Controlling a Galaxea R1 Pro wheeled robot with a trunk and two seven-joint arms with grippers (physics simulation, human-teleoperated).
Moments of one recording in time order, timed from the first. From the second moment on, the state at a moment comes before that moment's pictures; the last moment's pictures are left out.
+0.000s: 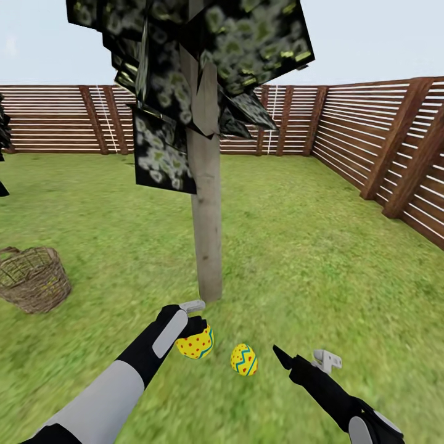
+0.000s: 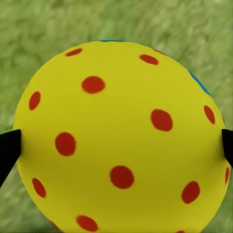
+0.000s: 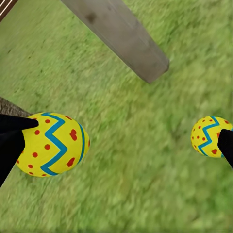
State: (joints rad) left arm -0.74 -0.10 -0.40 -0.79 0.84 0.70 0.59; right arm 0.00 0.10 -0.21 -1.58 -0.38 0.56 0.37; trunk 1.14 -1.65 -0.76
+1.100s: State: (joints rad) left arm -0.73 -0.09 -0.42 -0.79 0.84 0.69 0.59; right arm 0.01 0.10 -0.39 -1.59 -0.38 0.56 0.80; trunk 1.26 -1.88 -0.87
